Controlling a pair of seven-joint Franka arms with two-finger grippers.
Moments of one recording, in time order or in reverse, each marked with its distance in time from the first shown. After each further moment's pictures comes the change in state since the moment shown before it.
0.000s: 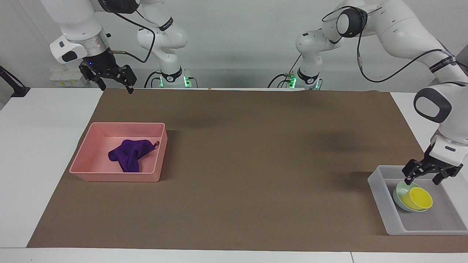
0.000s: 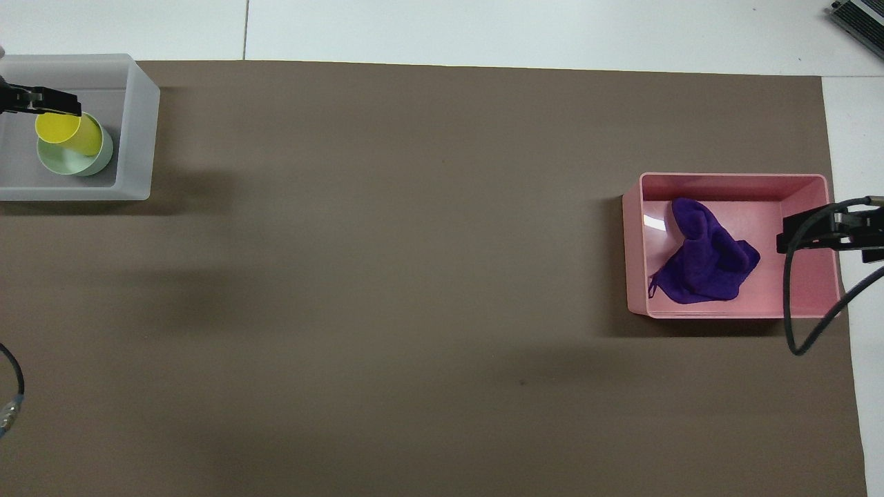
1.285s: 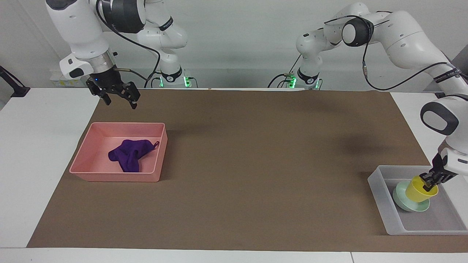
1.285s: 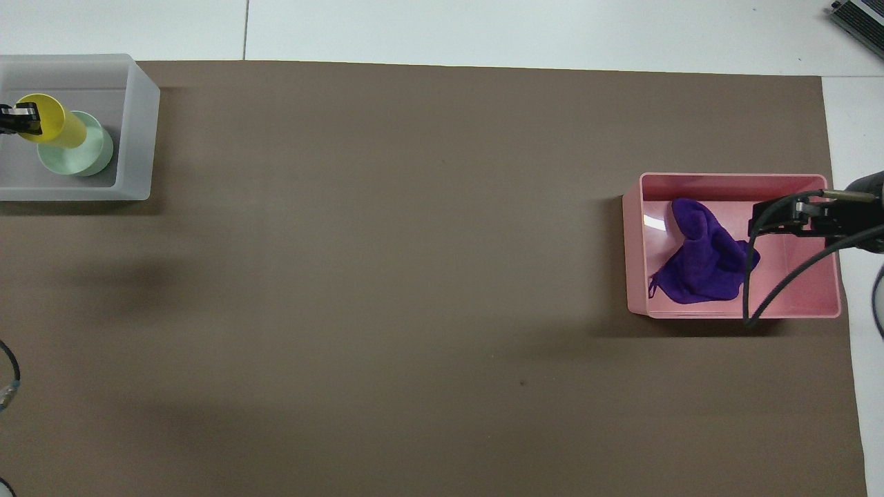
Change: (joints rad) left arm 0.121 0.195 0.020 0.092 0.005 0.078 -0.155; right arm 0.000 -0.010 0.000 -0.090 0.021 0.132 0.060
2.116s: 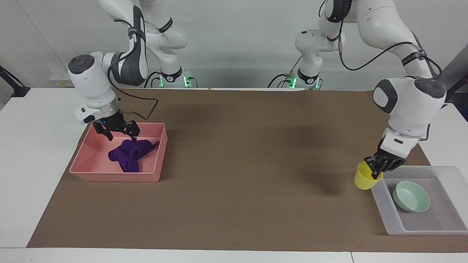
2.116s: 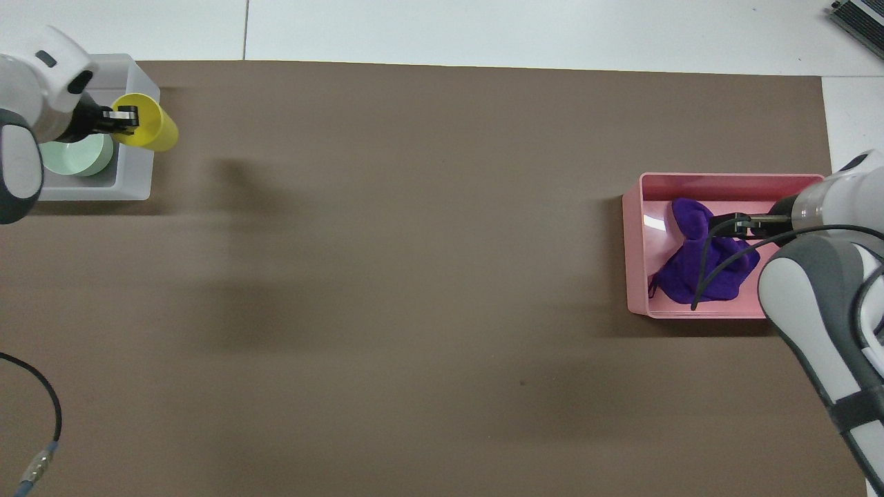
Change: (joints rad) left arm -0.222 -0.267 0.012 -0.247 0.005 -0.001 -0.073; right arm -0.060 0.073 -0.001 -0.353 0.001 0.504 -0.153
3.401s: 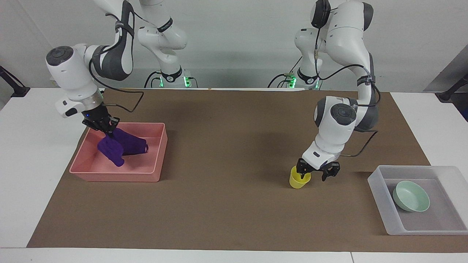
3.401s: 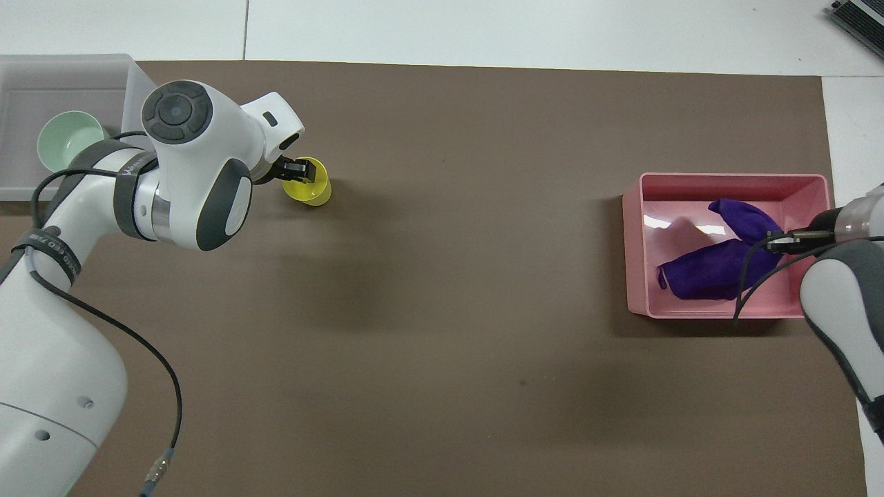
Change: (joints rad) left arm -0.305 0.094 -0.025 -0.119 0.046 0.064 -0.152; right arm -0.095 0.010 -0.014 -0.075 -0.001 0.074 -0.156
